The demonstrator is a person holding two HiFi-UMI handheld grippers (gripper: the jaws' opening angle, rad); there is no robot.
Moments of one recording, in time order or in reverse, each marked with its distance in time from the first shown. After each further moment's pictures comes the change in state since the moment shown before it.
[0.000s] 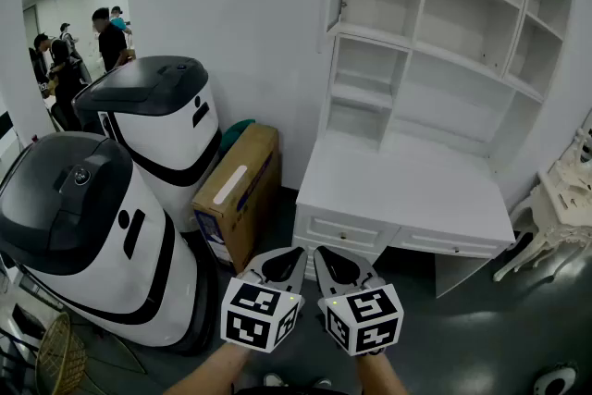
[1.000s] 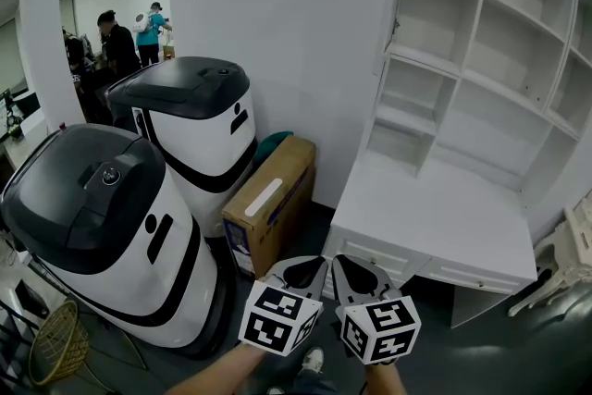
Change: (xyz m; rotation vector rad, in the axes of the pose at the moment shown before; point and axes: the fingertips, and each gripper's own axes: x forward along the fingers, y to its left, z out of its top) left arm 0.011 0.055 0.001 0.000 0.016 0.045; right arm 0.055 0.016 0.015 0.008 -0.024 0.071
